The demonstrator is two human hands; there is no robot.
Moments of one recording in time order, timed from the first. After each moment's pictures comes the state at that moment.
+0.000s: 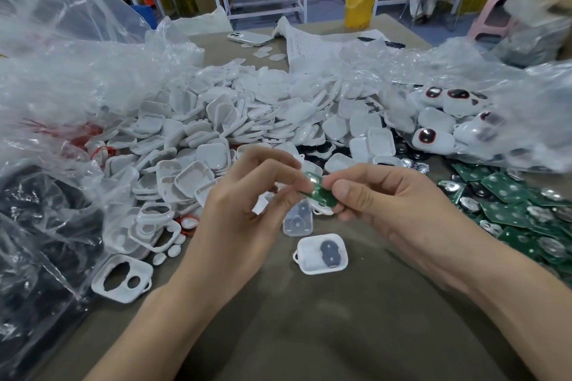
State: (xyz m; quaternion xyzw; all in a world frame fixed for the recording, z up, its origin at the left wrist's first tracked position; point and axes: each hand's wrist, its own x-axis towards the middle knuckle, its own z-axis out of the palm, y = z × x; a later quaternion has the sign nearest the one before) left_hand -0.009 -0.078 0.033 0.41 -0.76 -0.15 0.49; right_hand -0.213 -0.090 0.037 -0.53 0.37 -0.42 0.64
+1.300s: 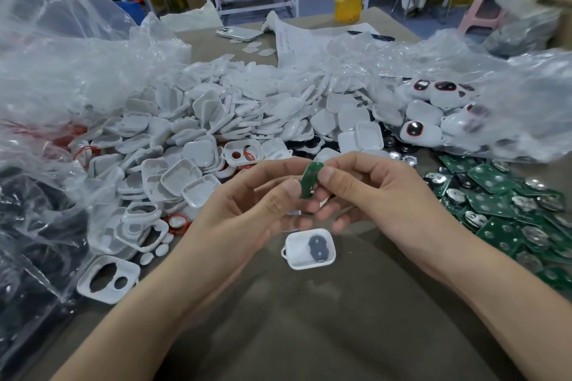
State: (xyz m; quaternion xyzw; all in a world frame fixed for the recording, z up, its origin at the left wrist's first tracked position) left_hand -0.011 -0.076 0.028 0.32 -0.54 -0.62 0.47; right_hand -0.210 -0.089 0.038 -0.53 0.41 -0.45 0.59
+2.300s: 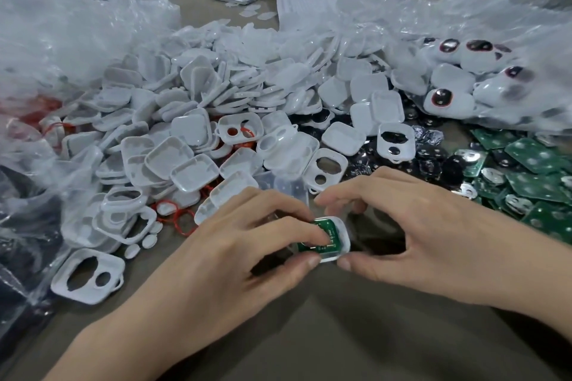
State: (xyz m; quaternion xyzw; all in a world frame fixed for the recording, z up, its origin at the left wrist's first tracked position) left_hand 0.009 -0.056 0.018 0.40 -0.88 -0.14 0.22; right_hand -0.239 -0.080 0.021 -0.88 0.38 -0.16 0.21
